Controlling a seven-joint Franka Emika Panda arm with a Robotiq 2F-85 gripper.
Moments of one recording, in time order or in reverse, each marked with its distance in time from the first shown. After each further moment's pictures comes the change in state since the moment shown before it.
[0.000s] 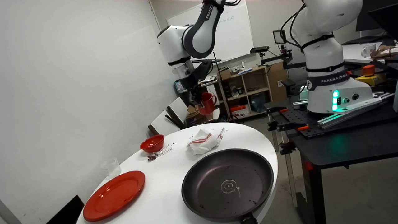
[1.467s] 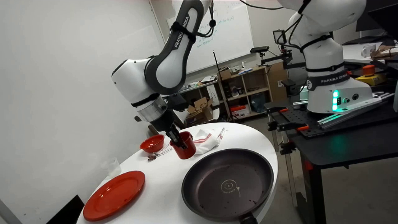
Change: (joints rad) arm 0.152 0.483 0.158 0.527 0.114 -0.180 -0.479
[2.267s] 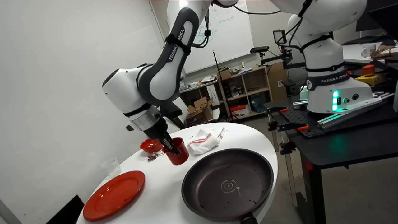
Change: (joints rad) arm 0.025 0.106 -0.011 0.143 -0.053 -0.038 -0.078
